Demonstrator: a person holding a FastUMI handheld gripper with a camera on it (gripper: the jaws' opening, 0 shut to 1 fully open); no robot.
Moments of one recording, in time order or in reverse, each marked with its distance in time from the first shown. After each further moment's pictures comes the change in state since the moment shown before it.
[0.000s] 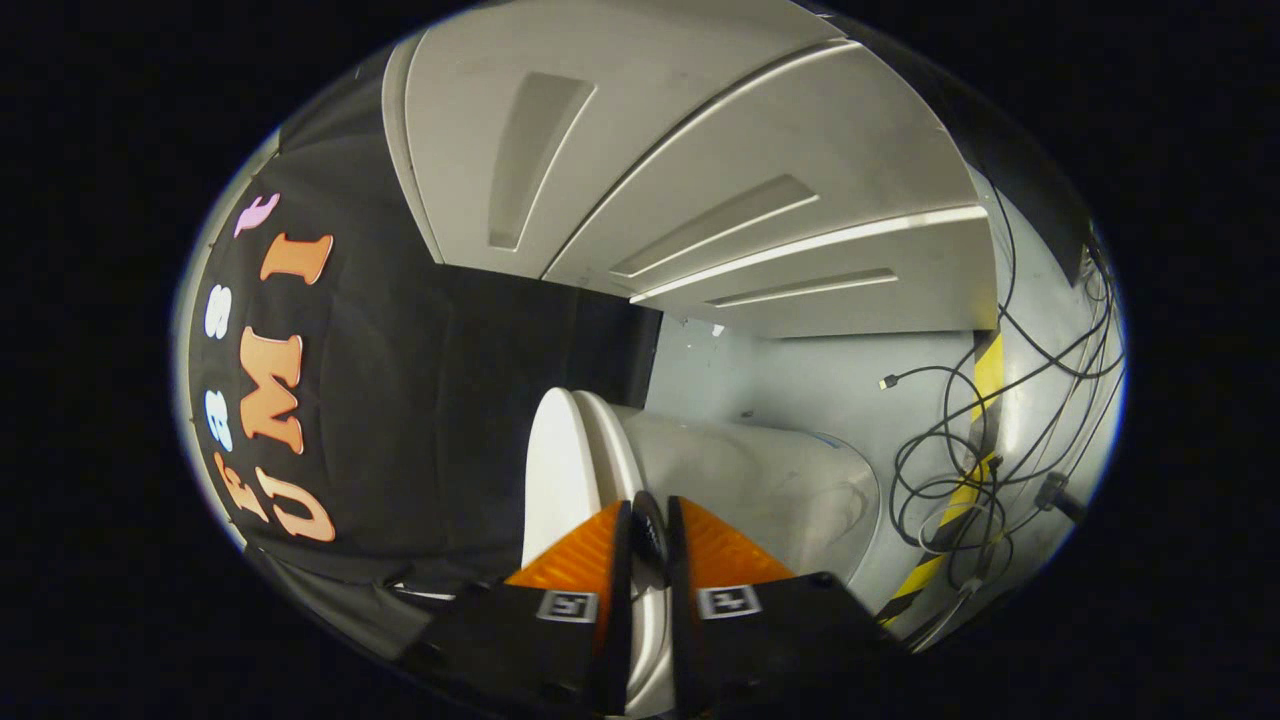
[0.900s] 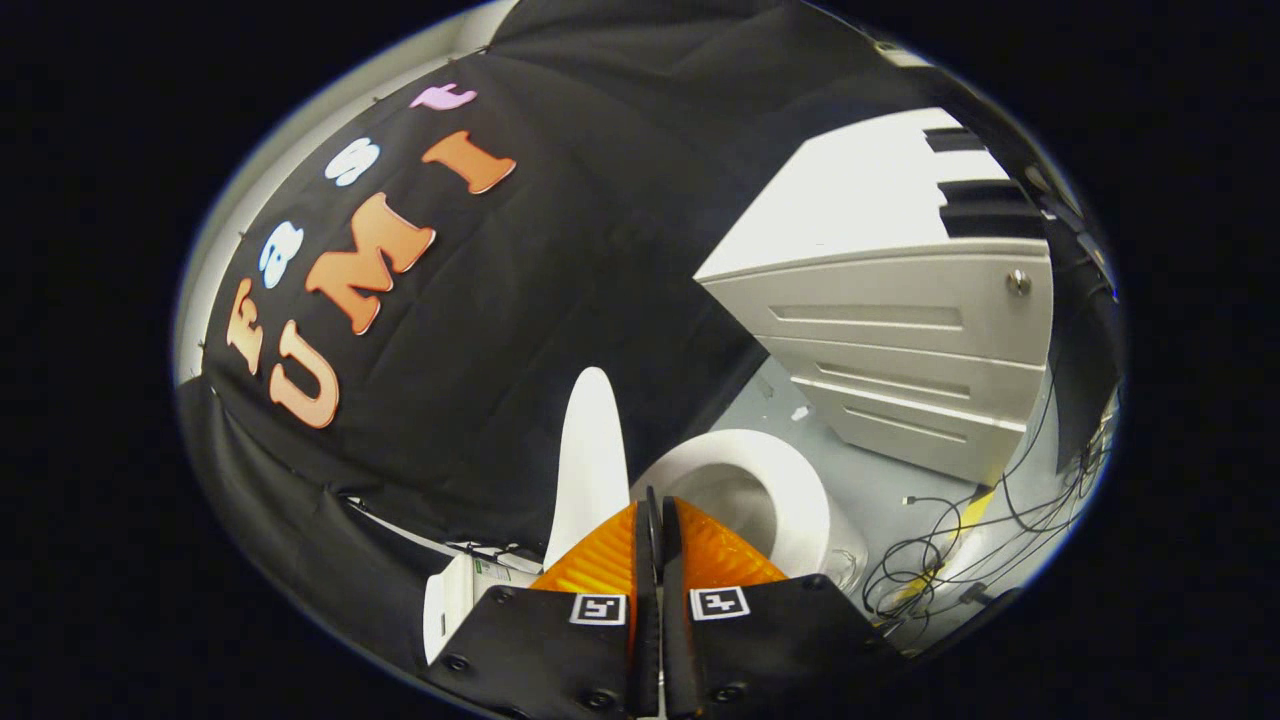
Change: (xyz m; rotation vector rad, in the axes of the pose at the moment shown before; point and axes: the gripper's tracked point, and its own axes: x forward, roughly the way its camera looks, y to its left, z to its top) arm -0.069 0.209 -0.030 -0.538 -0.277 0.080
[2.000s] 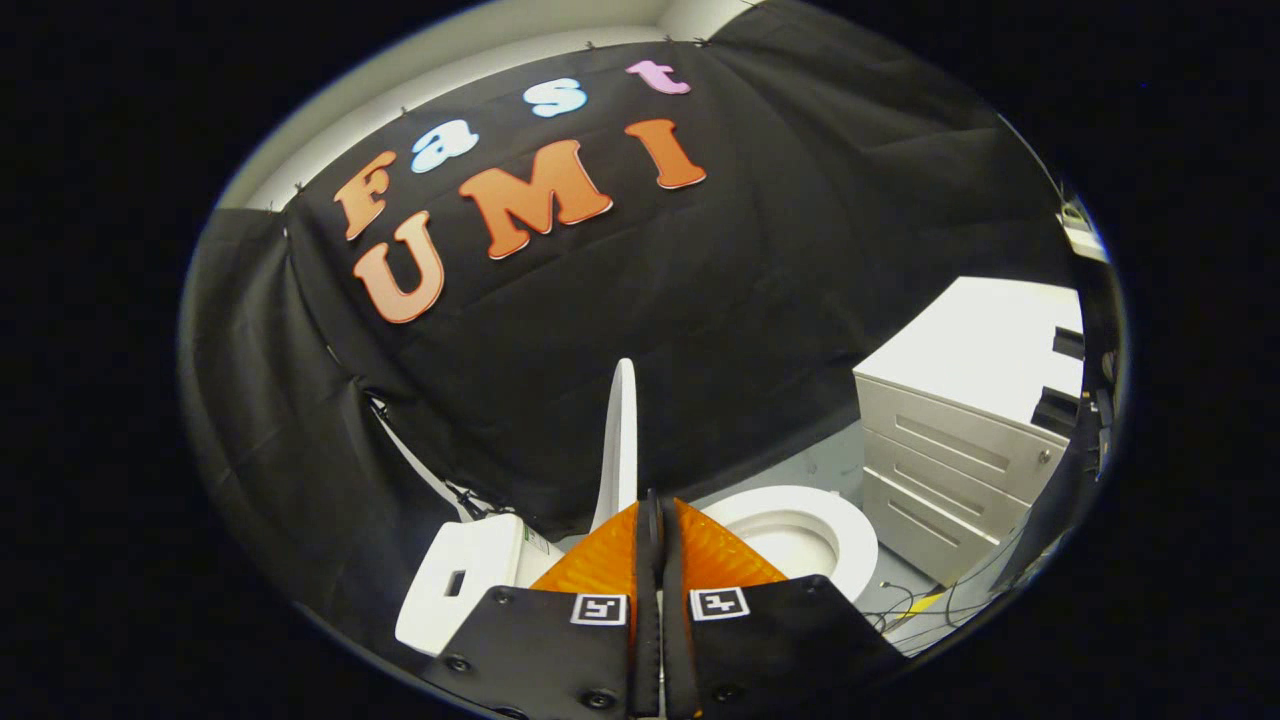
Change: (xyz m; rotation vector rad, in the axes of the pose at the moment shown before) arm -0.057 0.204 -0.033 -0.456 -0.058 0.134
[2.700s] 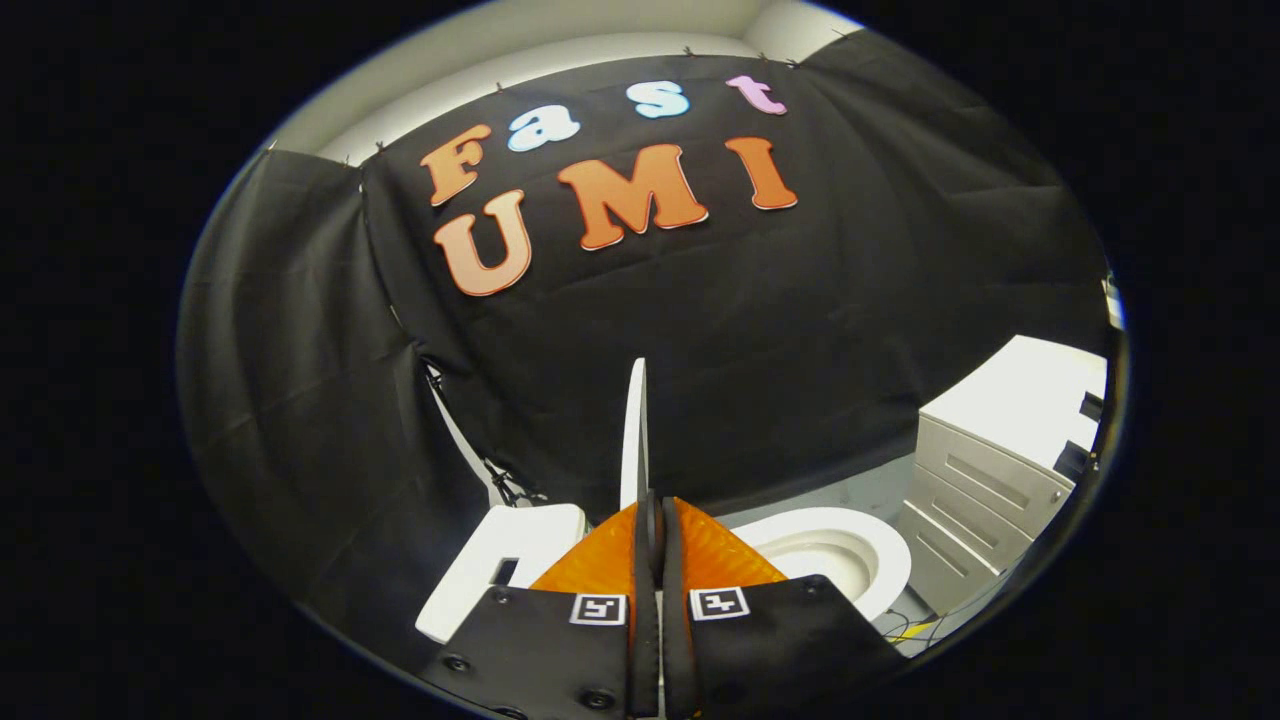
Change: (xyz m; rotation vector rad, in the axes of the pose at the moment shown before) arm -0.018 0.116 -0.014 -0.145 -0.018 0.127
